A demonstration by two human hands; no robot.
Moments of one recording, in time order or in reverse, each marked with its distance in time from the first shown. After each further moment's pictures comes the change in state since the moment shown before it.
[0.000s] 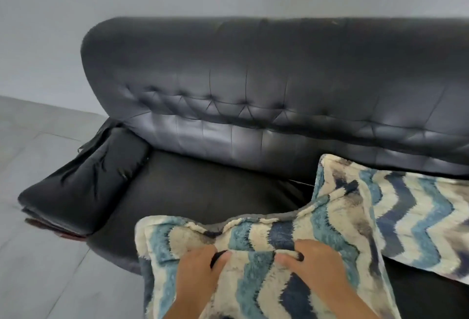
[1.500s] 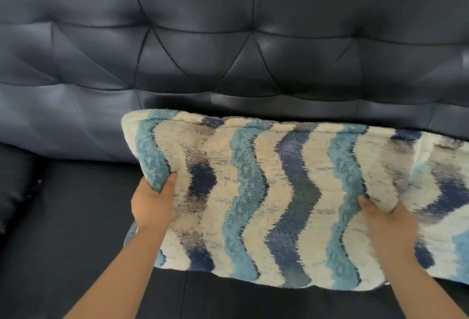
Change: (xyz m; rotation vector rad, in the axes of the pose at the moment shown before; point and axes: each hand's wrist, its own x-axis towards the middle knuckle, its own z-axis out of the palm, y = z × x) left_hand 0.327 -0.133 0.261 -0.777 -0.047 -0.624; right_hand 0.300 0.096 0.156 0.716 0.635 1.026
